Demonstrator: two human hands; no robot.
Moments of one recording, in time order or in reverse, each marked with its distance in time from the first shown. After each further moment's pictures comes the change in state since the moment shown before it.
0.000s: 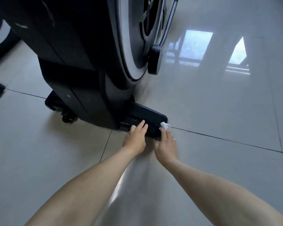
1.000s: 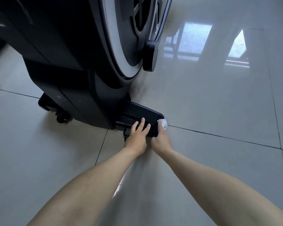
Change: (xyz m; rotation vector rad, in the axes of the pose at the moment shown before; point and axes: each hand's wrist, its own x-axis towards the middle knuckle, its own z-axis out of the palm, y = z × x) left_hand 0.013 0.014 0.017 -0.001 -0.066 0.042; right_hand 0.023 -0.019 -0.028 0.378 -0.204 0.271
